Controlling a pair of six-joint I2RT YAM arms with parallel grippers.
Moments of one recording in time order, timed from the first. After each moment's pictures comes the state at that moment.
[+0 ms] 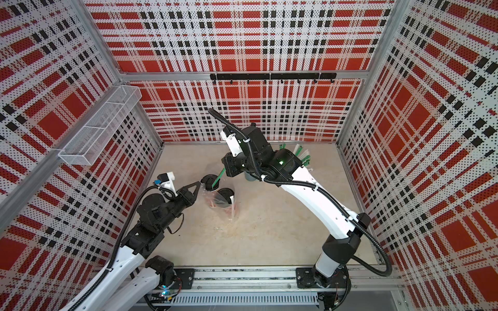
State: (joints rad) left arm -0.39 0.65 0.54 -0.02 0.07 -0.85; right arm 0.87 1.65 2.01 -0.88 -0.10 0.28
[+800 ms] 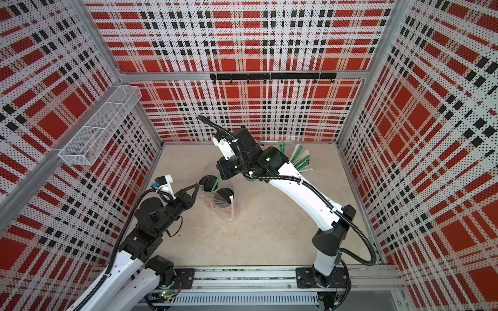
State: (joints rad) left arm -0.39 0.59 0.50 -0.04 0.06 -0.87; right arm 0.87 1.76 2.07 -0.92 -0.15 0.25
